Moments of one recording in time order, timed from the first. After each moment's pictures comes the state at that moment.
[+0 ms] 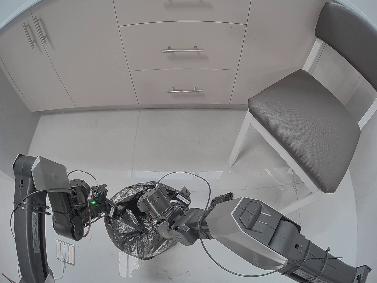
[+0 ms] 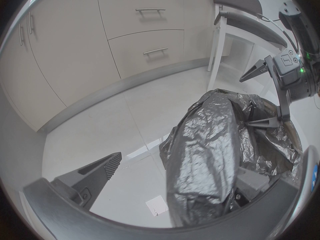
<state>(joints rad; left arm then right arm) -0.03 2.54 -0.58 -1.53 -0.28 0.44 0.92 2.85 -2.00 -0.16 -0.79 -0.41</state>
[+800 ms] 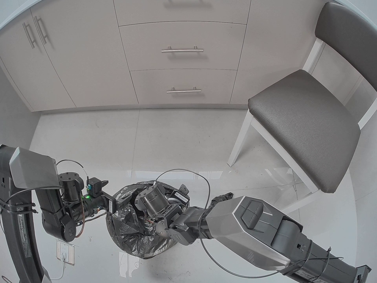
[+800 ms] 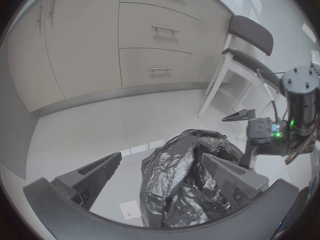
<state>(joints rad) -0.08 2.33 -0.43 -1.53 -0.34 0.18 0.93 2.83 -2.00 -0.17 -0.80 -0.41</state>
